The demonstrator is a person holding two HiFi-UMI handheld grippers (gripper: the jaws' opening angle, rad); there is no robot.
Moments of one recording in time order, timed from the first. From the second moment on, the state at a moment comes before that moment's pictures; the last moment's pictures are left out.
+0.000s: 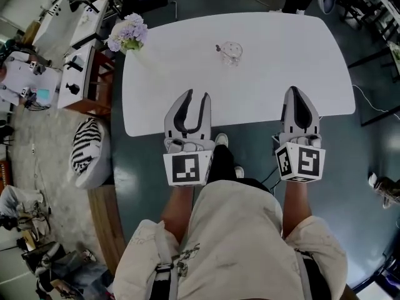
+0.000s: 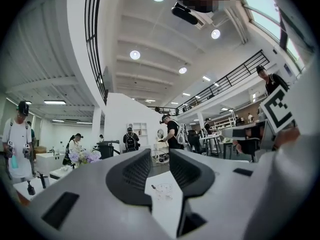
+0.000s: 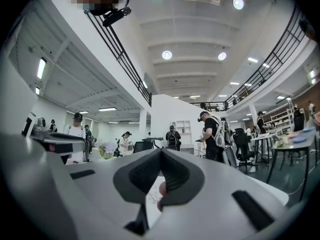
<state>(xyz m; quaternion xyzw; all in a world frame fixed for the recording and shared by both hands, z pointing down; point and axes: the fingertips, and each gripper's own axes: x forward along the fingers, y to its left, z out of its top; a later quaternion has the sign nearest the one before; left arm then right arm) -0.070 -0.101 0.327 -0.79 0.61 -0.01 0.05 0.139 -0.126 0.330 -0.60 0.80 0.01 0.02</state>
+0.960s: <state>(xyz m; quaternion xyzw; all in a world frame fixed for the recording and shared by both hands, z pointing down) -0.062 -0.079 0.302 -0.79 0.61 0.01 0.07 0.142 -0.099 0.311 -0.60 0.80 0.05 0.02</state>
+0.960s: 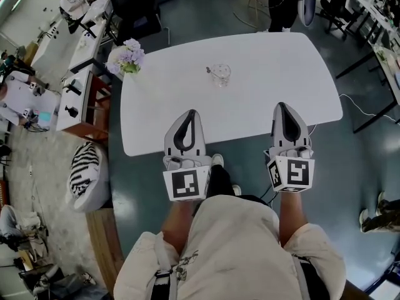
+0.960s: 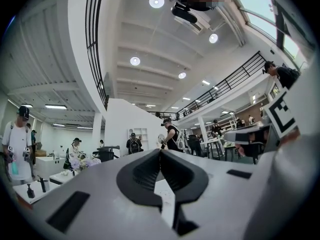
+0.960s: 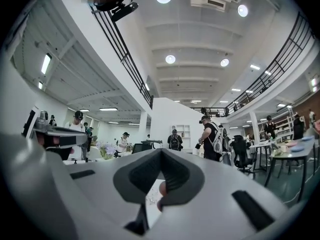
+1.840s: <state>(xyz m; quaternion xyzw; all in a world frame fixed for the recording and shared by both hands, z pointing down) -0.044 -0.088 0.303 -0.79 0.61 0.00 0.07 0.158 -0.106 0.312 -0.60 0.80 0.05 0.01</state>
